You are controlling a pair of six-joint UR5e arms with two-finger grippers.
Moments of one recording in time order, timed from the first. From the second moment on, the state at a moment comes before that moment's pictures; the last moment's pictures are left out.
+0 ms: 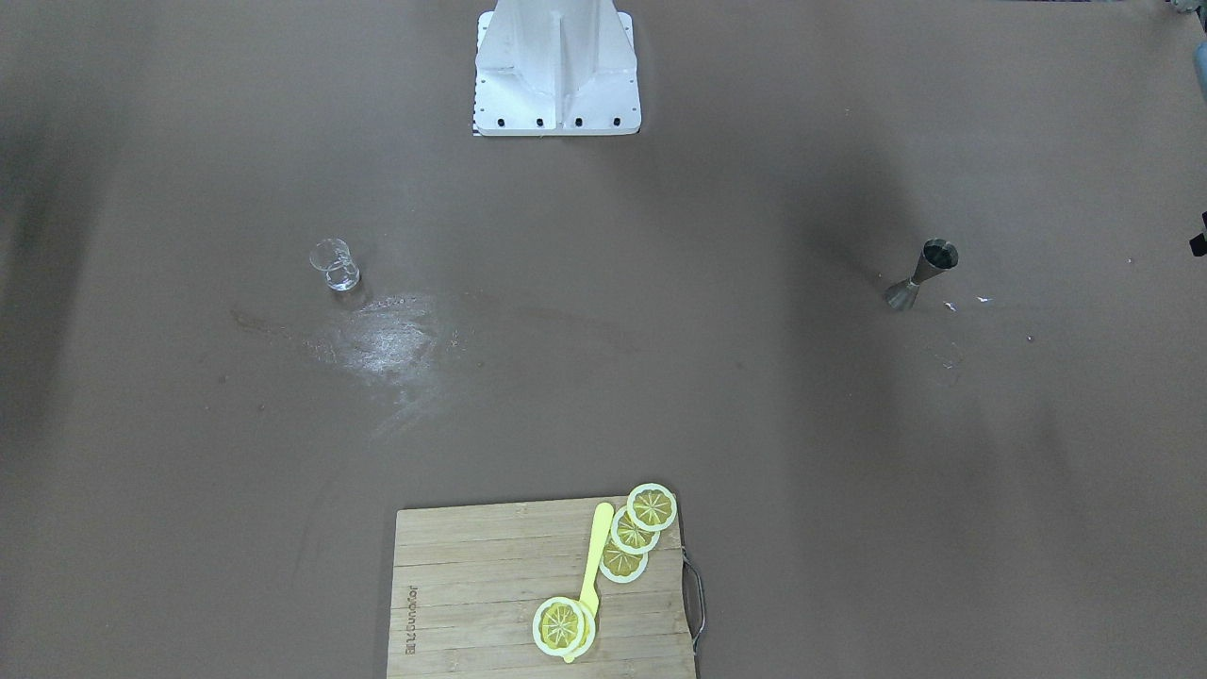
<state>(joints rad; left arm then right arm) -1.46 -1.57 -1.72 -1.50 -2.34 -0.02 1.55 -1.60 1.70 -1.75 2.33 0.04</state>
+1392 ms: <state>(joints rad) -1.49 -1.43 -1.78 -1.50 -2.34 -0.02 1.50 -1.59 1.74 -1.72 2.33 0.03</state>
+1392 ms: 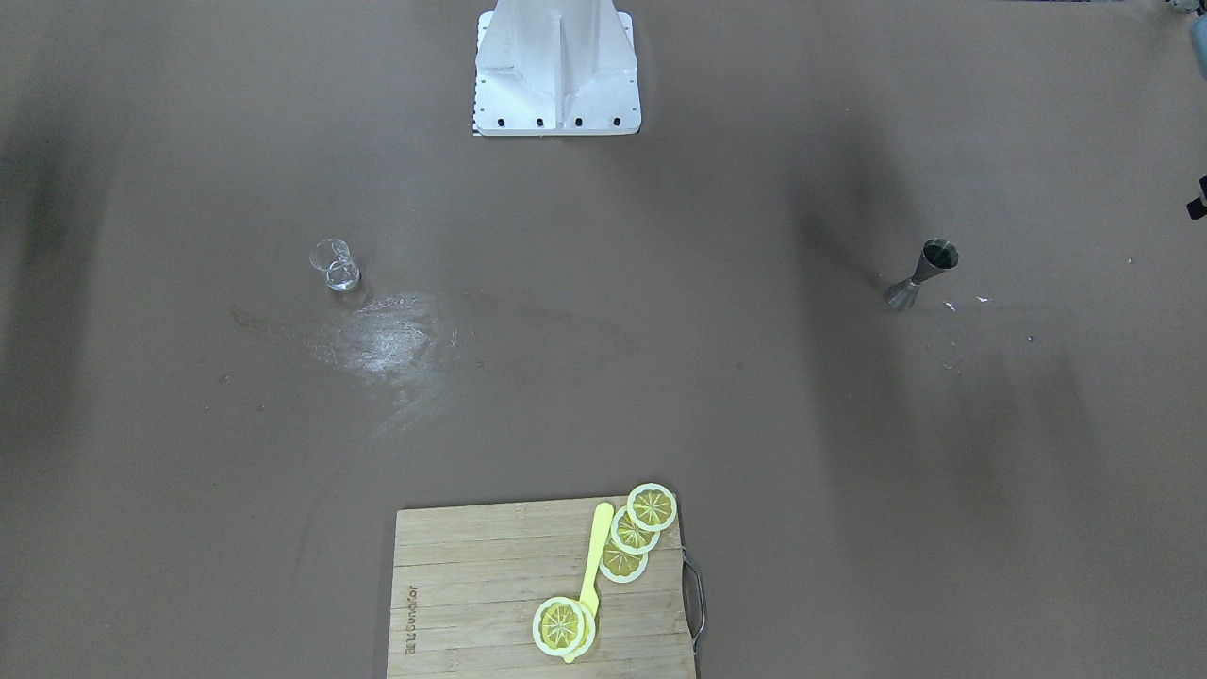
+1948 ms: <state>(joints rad) -1.49 -1.41 -1.81 -1.50 -2.33 -0.02 1.42 -1.53 1.74 -1.53 2.41 0.03</state>
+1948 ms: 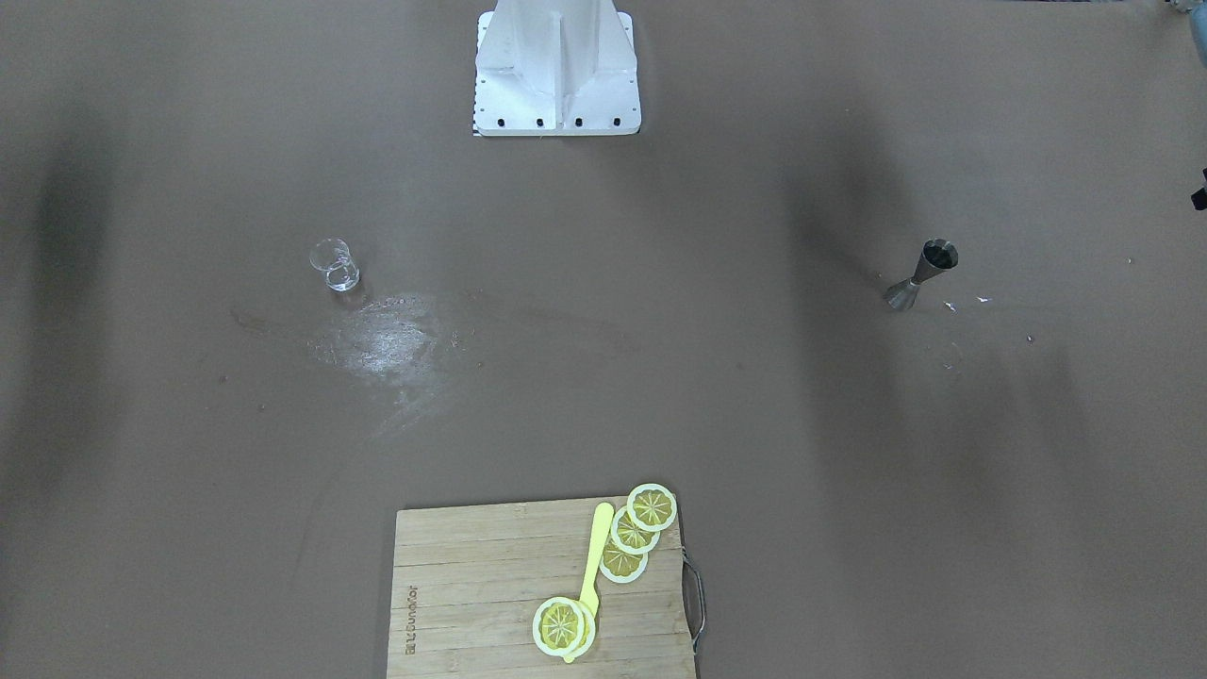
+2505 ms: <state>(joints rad) -1.50 -1.38 -1.86 -1.52 -2.34 -0.02 1.29 -1.47 1.74 -1.33 2.47 0.04</state>
